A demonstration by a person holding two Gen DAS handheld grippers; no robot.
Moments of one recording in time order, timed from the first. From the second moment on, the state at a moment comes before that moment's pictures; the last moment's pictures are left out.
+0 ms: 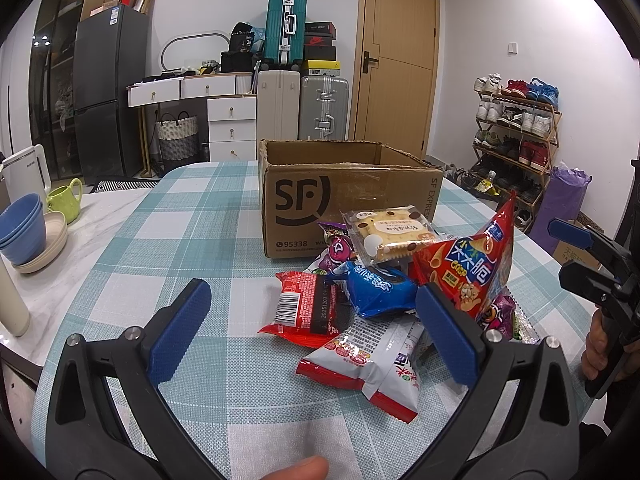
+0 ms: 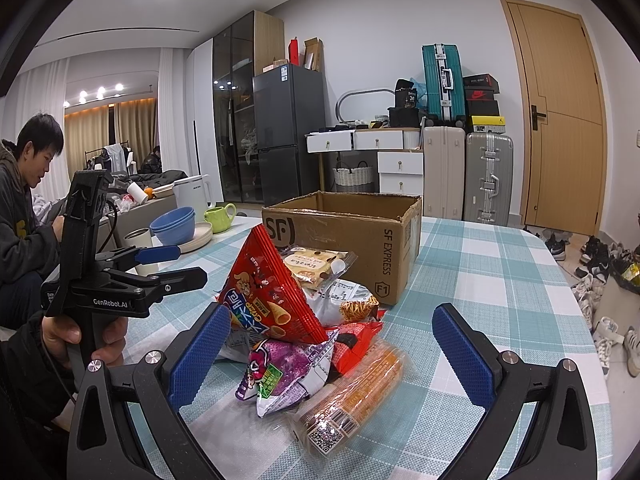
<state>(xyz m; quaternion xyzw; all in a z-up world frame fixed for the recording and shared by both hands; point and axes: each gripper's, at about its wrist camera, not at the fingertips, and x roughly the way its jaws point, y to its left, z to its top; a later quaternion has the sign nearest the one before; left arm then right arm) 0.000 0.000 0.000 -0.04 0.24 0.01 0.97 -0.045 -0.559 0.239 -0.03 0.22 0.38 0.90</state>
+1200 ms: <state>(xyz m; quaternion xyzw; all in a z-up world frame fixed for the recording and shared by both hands) 0.006 0.011 -0.004 -0.04 0.28 0.01 0.96 -0.025 -0.523 0.235 -0.04 0.30 0.39 0.87</state>
